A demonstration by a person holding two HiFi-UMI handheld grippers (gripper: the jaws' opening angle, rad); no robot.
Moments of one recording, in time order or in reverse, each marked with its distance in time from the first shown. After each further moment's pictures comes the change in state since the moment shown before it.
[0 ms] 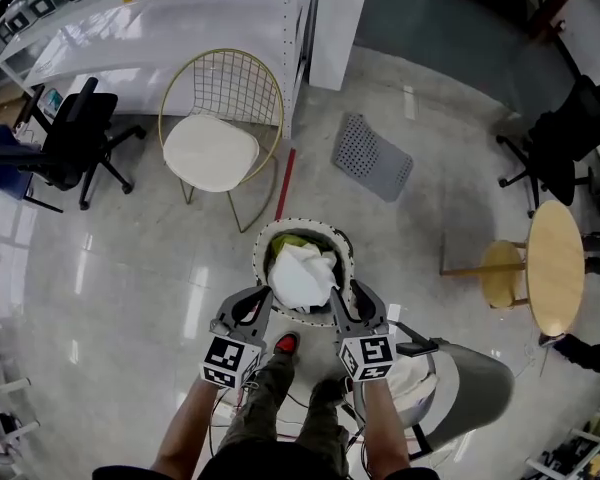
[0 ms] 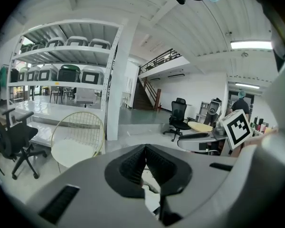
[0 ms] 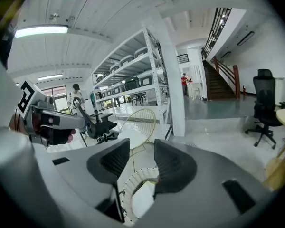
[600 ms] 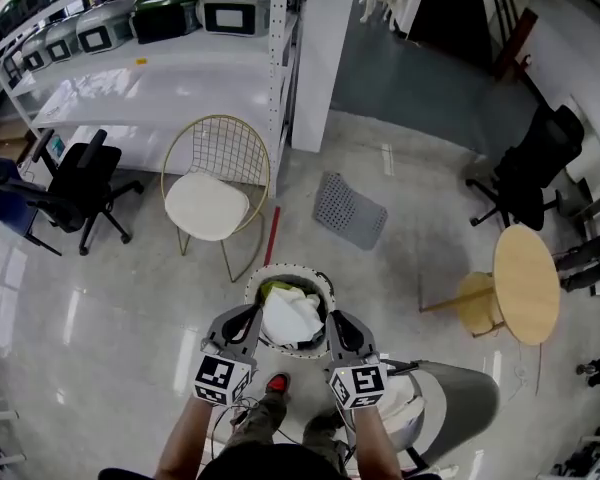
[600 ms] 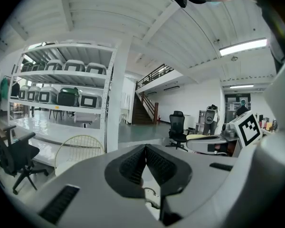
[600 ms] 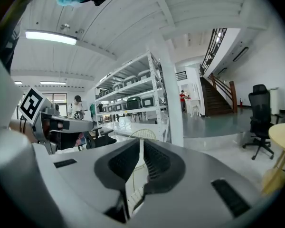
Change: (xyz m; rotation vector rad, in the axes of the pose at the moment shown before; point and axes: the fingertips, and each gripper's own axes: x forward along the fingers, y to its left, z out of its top) left arm -0.062 -0.027 0.086 0.077 -0.180 0.005; right arm -0.079 0.035 0.089 -0.040 -0.198 -0.039
